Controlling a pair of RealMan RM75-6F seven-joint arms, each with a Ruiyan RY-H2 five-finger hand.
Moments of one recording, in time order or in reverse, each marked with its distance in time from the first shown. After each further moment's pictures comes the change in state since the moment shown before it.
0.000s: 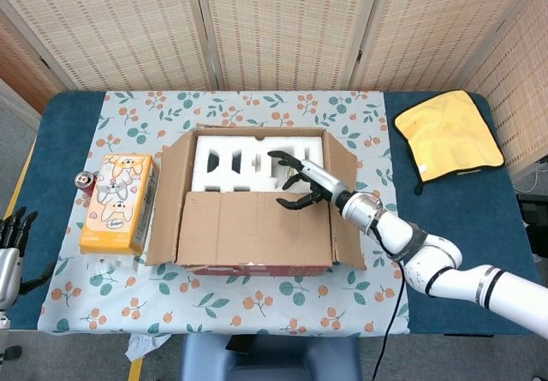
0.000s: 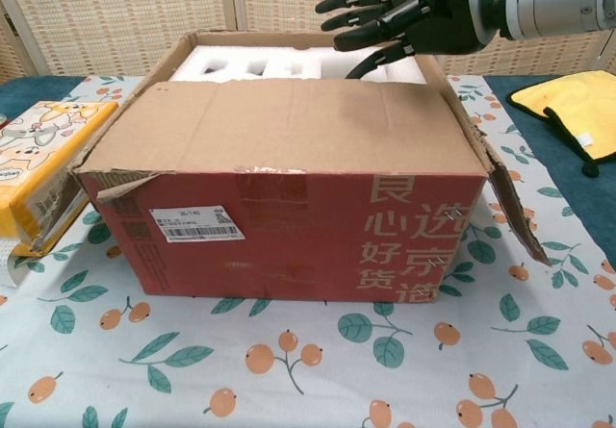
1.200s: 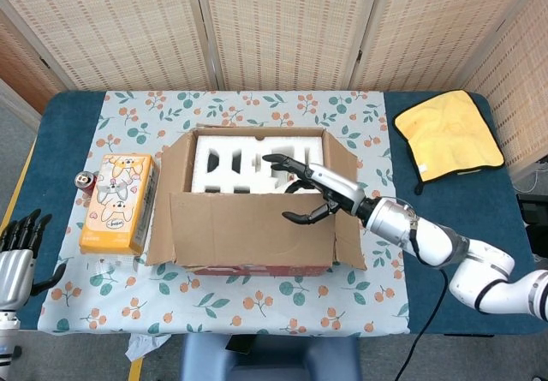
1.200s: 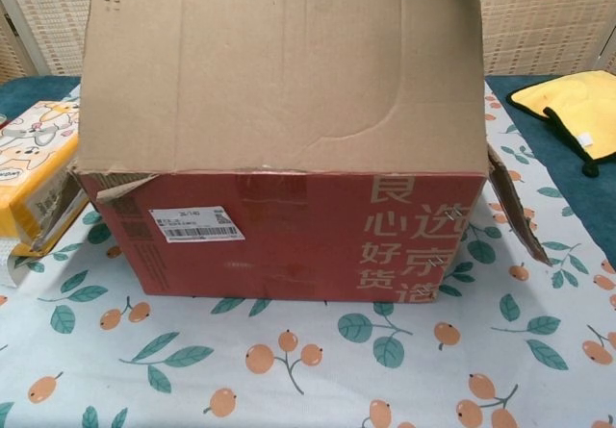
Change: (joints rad) left arm -0.010 -0.012 0.022 -0.014 0.034 -0.005 0.039; right arm 0.110 0.347 -0.288 -0.206 -0.287 0.408 0.530
